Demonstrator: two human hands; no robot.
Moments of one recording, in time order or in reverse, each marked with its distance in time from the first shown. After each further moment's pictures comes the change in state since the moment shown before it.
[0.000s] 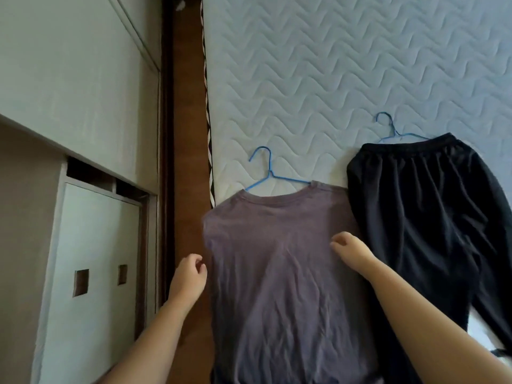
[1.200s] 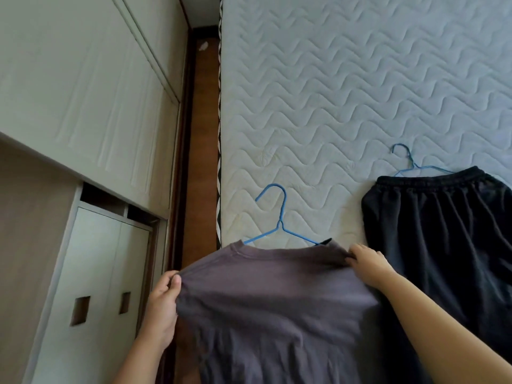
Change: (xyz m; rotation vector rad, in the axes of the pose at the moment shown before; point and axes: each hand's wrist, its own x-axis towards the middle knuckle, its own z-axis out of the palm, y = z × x) left_hand 0.009 0.013 -0.029 -1.028 0.081 -0.082; right_hand 0.076 -0.010 -0.027 -0.544 0.047 -0.225
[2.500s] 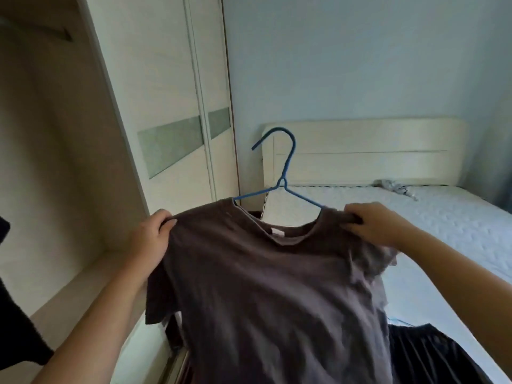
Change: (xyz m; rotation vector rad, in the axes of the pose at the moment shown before) left_hand -0.301 0.285 -0.110 0.448 0.487 1.250; right_hand -0.394 -0.081 -0.323 -0.014 0.867 -0.583
